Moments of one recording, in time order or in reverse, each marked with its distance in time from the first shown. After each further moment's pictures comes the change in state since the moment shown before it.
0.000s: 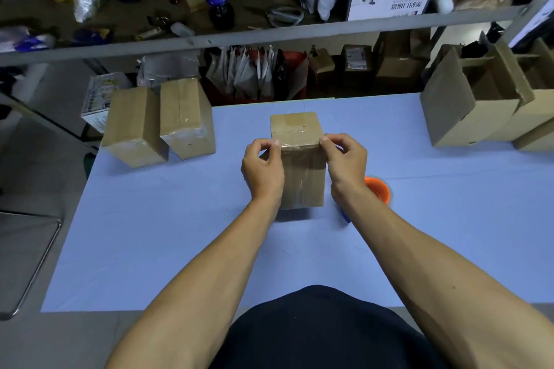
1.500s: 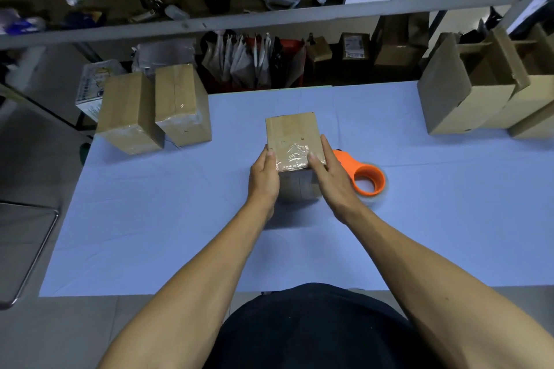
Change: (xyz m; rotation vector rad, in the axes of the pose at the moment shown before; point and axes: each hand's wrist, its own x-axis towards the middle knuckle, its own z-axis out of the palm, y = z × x) left_hand -0.025 -0.034 -0.015 -0.071 -0.379 -0.254; right_hand -0.044 0.028 -0.032 -0.197 -0.476 0.071
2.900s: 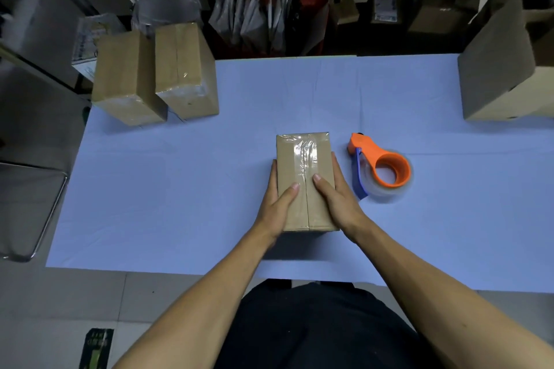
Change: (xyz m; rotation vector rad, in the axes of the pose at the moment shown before) left_hand -0.029 -0.064 -0.023 -0.069 -0.177 -0.126; right_hand 0.002 0.065 0.020 0.059 -0.100 0.249
